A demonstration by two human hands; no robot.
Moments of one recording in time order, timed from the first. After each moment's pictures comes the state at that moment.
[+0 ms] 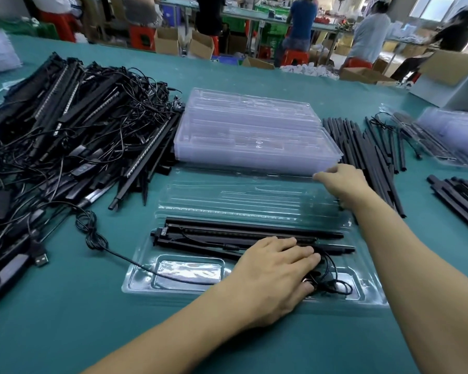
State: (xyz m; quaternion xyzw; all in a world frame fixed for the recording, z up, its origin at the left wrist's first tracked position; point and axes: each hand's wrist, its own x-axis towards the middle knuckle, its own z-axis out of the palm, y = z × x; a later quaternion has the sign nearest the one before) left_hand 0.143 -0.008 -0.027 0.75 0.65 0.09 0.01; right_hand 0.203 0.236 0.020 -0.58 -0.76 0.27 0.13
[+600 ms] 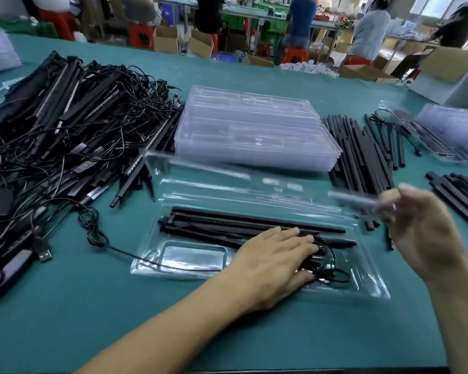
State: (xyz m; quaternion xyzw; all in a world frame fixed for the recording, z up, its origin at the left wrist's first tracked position) left_hand 0.138 -0.003 -0.025 0.75 0.65 0.14 0.05; right_hand 0.315 0.156 0.040 -0.30 -0.64 0.58 0.39
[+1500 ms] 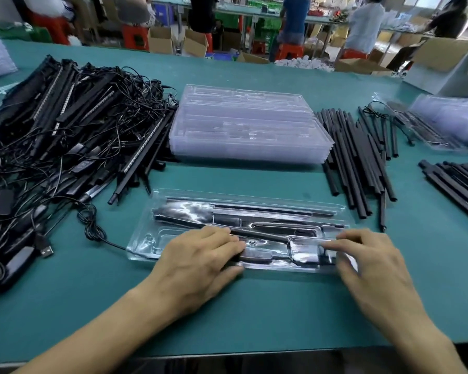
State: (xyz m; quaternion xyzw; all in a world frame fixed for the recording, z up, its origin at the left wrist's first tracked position) left_hand 0.087 -0.083 -0.027 0.70 0.68 0.17 -0.09; right_hand 0.331 0.073 -0.008 -0.38 -0.89 0.10 0.21
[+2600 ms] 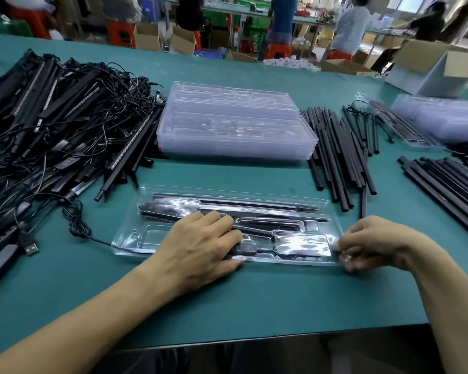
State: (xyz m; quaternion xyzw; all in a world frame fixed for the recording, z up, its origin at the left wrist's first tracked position) left_hand 0.091 -0.060 -0.018 0.73 0.65 0.08 -0.19; right_hand 0.339 0.148 0.032 -0.56 -0.66 0.49 -0.07
